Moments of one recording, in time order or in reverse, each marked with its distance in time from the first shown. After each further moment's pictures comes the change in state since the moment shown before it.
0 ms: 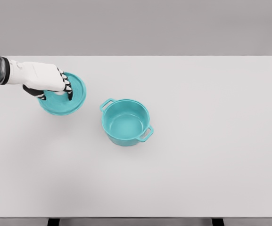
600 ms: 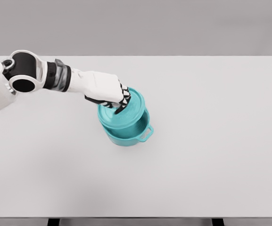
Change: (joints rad) left arm 0.028 -0.262 0.018 -0.021 0.058 0.003 0.028; right arm 0.000 0.000 0.000 0.000 0.000 0.000 0.000
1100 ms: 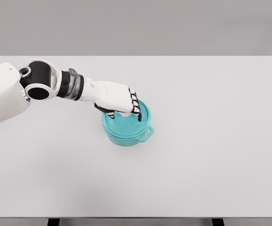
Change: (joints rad) left arm 0.043 -0.072 -0.011 0.006 -0.035 -0.002 -0.002; right arm 0.000 0.000 0.000 0.000 0.000 0.000 0.000
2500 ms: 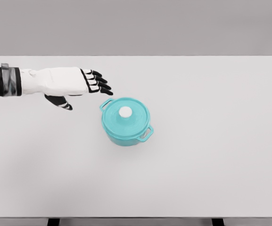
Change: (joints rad) left arm 0.173 0.276 0.271 -0.140 0.115 0.000 0.047; right arm 0.000 0.000 0.000 0.000 0.000 0.000 0.000
